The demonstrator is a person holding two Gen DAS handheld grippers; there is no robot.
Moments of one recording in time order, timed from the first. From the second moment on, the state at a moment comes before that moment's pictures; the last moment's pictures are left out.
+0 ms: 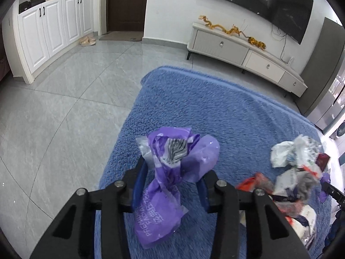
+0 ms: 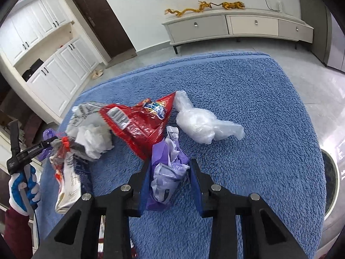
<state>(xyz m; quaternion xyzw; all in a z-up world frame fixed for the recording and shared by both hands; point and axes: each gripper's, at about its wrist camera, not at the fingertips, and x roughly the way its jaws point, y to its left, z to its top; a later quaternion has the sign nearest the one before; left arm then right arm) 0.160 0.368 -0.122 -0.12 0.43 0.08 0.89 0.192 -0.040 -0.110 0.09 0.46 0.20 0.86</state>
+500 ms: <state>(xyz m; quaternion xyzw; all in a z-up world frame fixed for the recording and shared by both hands) 0.140 0.169 -0.023 -0.12 0.38 -0.12 0.91 0.127 -0.133 -0.047 0.11 0.36 0.14 0.92</state>
